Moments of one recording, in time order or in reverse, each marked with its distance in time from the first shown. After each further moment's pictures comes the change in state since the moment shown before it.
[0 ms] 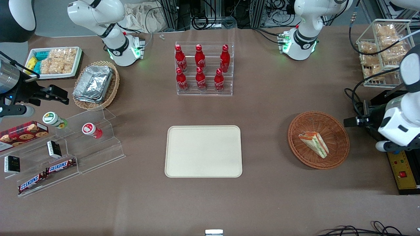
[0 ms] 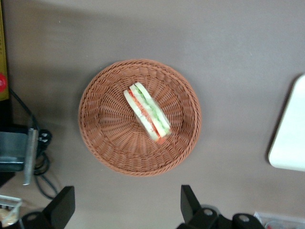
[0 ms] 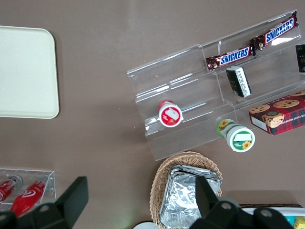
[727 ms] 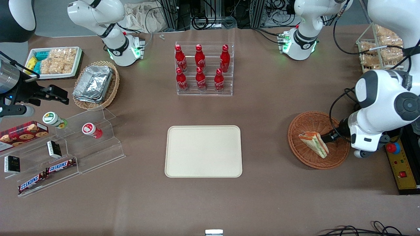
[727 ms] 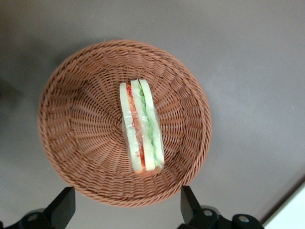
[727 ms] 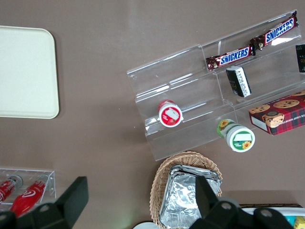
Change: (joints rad) arm -0.005 0.005 -0.005 -0.339 -0.002 0.375 -0.455
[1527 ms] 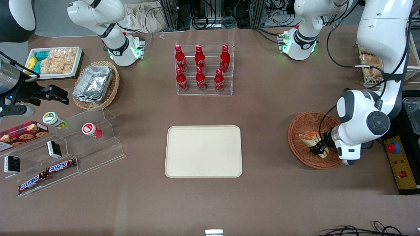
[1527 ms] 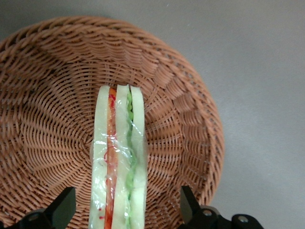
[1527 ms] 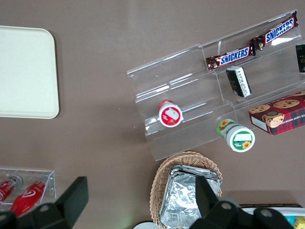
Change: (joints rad) arm -0.004 0.140 0.001 -0.076 0.009 0.230 -0.161
